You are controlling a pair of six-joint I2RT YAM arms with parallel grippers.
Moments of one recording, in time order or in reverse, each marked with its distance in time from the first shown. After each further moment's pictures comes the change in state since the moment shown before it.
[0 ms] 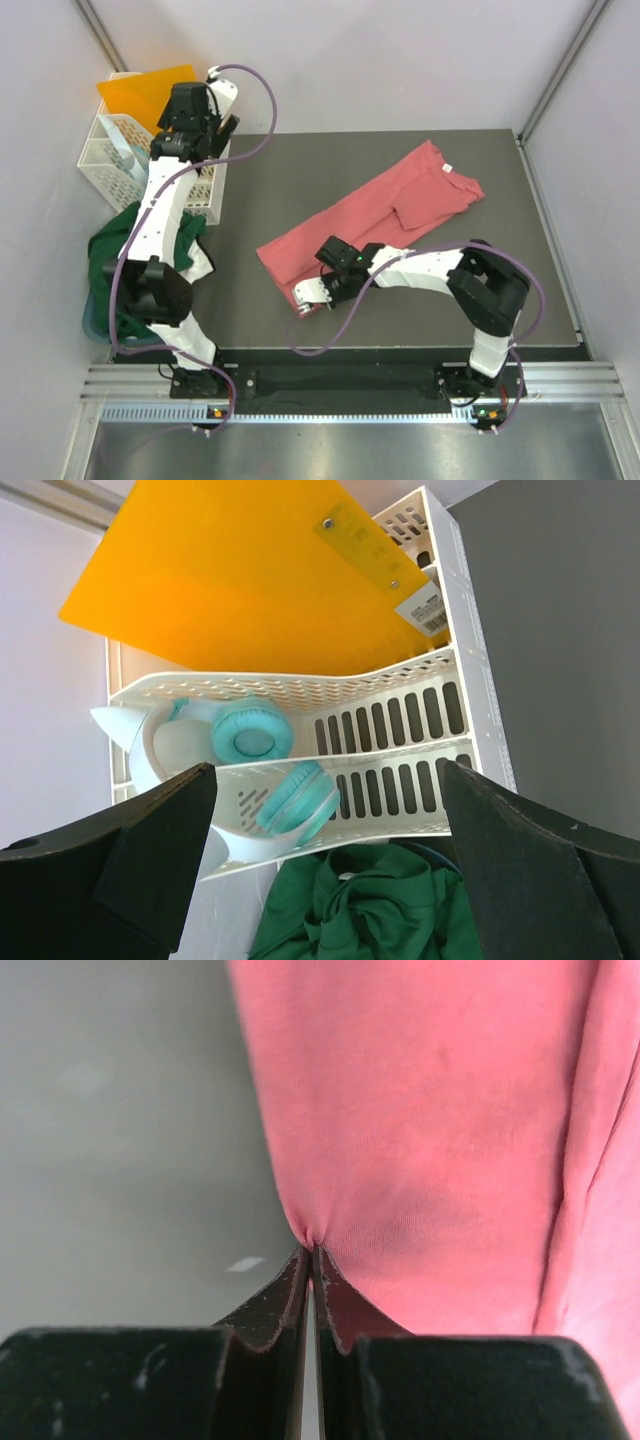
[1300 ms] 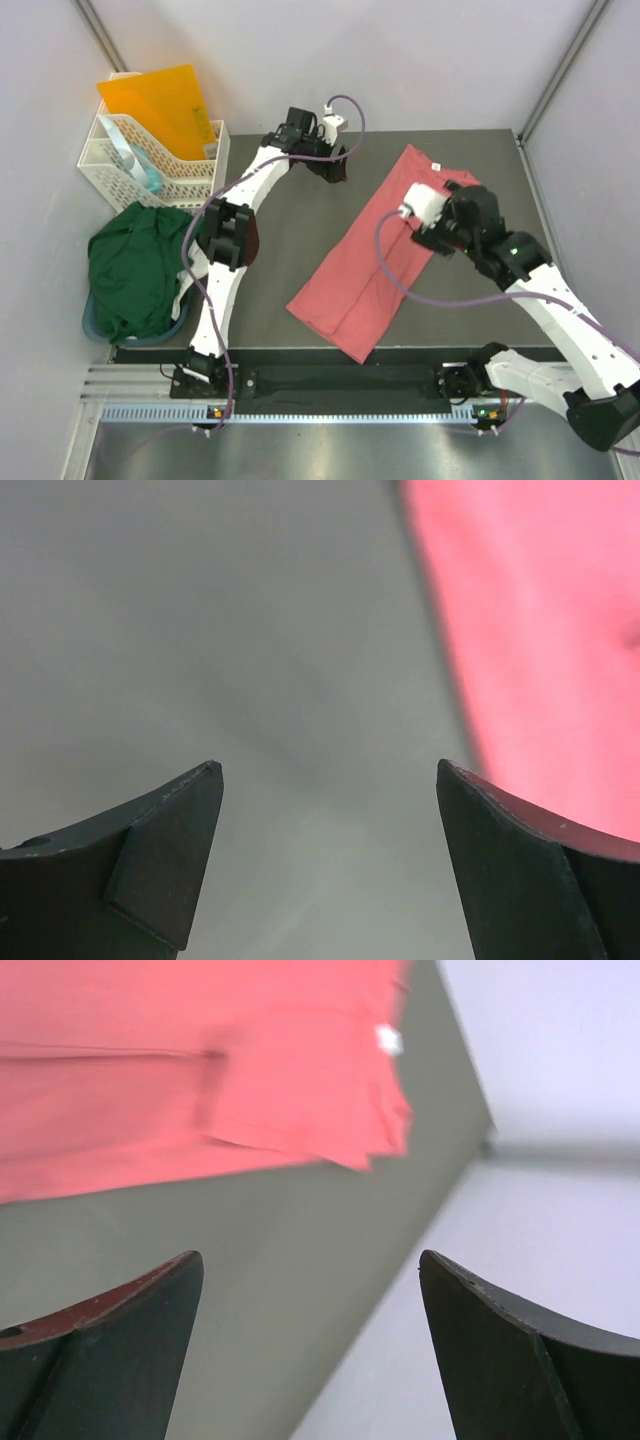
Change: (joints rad) left arm -0.270 0.724 0.492 -0.076 0.756 -0.301; right arm -0.400 -0.860 -0.121 -0.238 0.355 0.269
